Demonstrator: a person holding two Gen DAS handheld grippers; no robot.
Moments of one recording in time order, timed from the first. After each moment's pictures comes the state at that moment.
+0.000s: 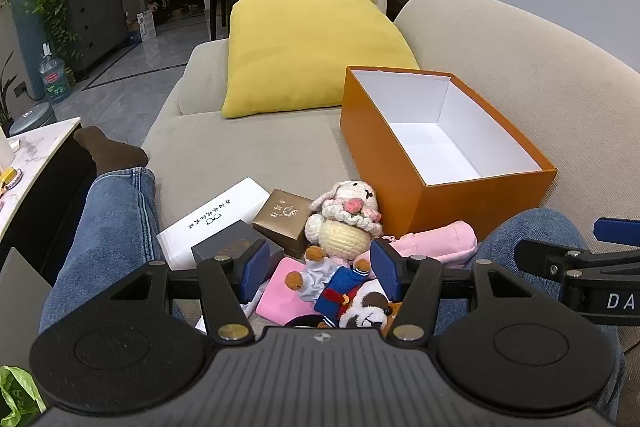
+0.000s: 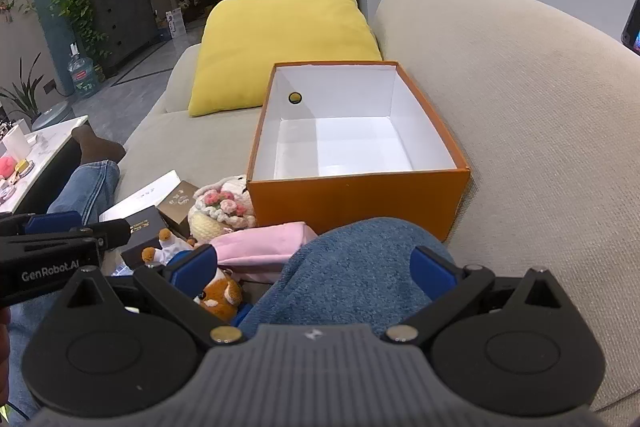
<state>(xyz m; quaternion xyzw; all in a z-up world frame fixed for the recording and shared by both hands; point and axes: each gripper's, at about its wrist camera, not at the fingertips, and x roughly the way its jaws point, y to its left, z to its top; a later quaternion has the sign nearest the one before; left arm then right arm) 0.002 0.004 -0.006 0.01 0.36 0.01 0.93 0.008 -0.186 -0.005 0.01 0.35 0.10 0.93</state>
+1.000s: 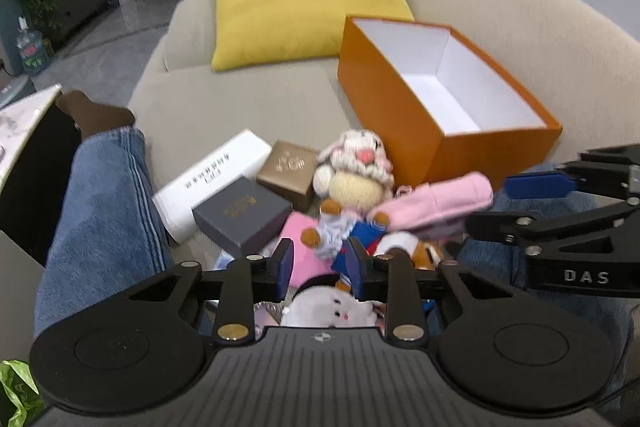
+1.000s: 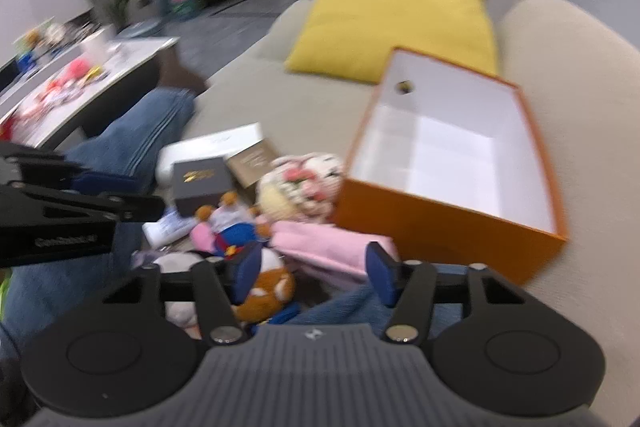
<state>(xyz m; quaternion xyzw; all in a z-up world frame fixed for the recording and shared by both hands) 0.013 0.032 -0.027 0.00 0.44 -0.03 0.90 0.048 -0.139 -0.018 -0.10 0.39 0.28 0.87</state>
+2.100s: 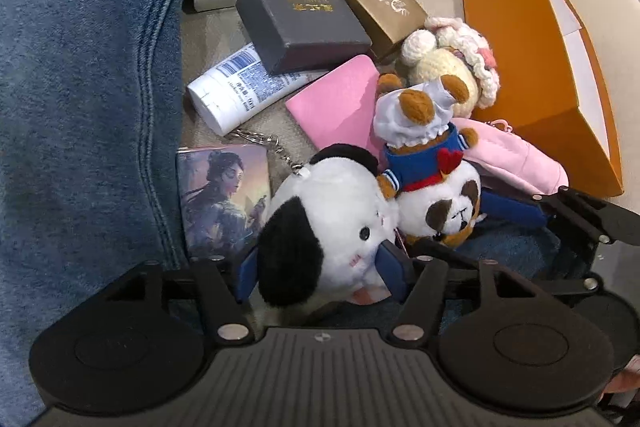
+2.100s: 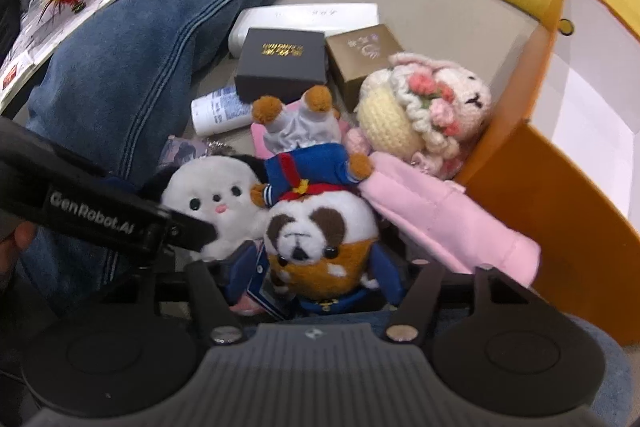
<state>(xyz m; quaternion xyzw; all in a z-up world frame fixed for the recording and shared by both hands) 0.020 0.083 -0.113 -0.27 0.59 0.06 0.76 0.085 -0.076 -0.095 -0.22 0.49 0.40 0.74</state>
